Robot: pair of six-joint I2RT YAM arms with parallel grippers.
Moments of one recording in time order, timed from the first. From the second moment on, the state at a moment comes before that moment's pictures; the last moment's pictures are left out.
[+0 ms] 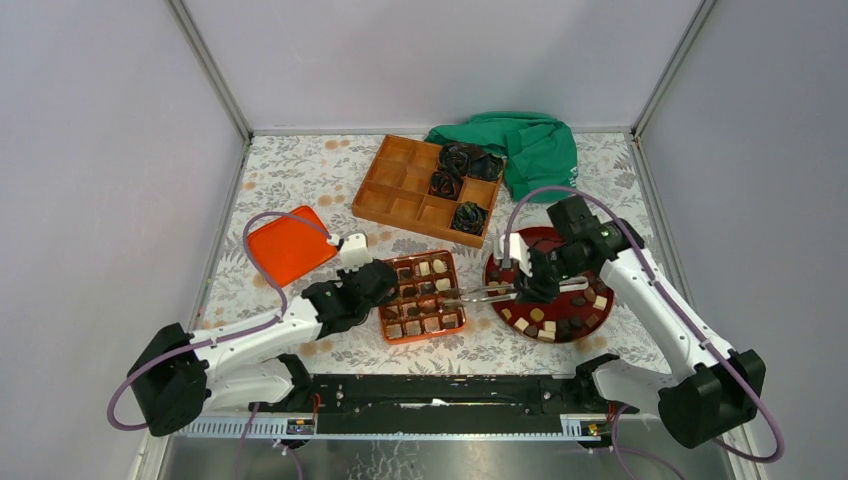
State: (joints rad) left arm -0.90 1.11 0.59 -0.41 -0.60 -0.93; right arm 0.40 1.16 1.03 -1.15 -0.67 -1.08
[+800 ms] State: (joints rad) left arm -0.87 0.83 0.58 -0.33 -0.43 -0.82; right arm -0.07 1.18 0.93 -1.03 -0.51 -0.67
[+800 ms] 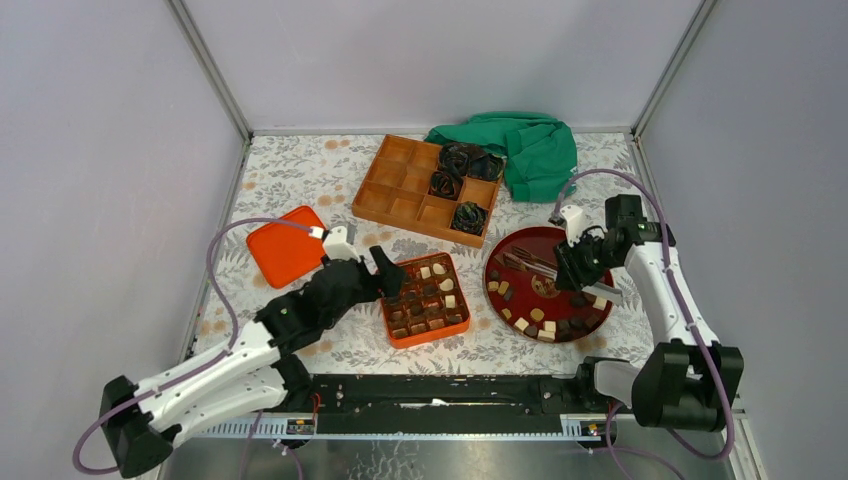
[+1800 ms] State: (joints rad) left arm -0.87 0.66 0.45 -0.08 -0.17 -0.69; right arm 0.03 1.35 0.95 -0.95 -0.44 -0.60
